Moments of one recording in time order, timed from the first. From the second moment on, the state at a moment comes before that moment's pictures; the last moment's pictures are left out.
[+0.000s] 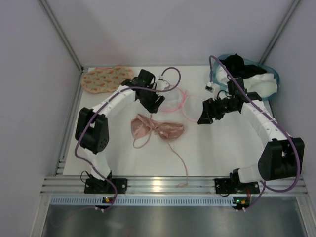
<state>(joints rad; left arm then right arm) -0.47 1.91 1.57 -0.76 0.23 0.36 0.15 1.41 1.13 -0.83 -0.76 -0.29</state>
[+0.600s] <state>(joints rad) -1.32 1.52 1.07 -0.69 0.30 0.51 -0.05 1.38 1.05 -0.84 -0.79 -0.26</state>
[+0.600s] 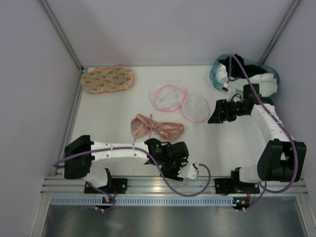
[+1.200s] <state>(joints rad) -1.52 1.74 1.07 -0.45 0.15 0.35 -0.10 1.32 1.05 -0.83 -0.79 -0.22</state>
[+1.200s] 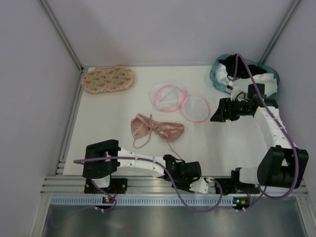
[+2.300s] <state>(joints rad) -0.83 1.46 1.28 -0.73 0.23 0.59 -0.10 1.37 1.10 -0.89 -0.82 -0.29</state>
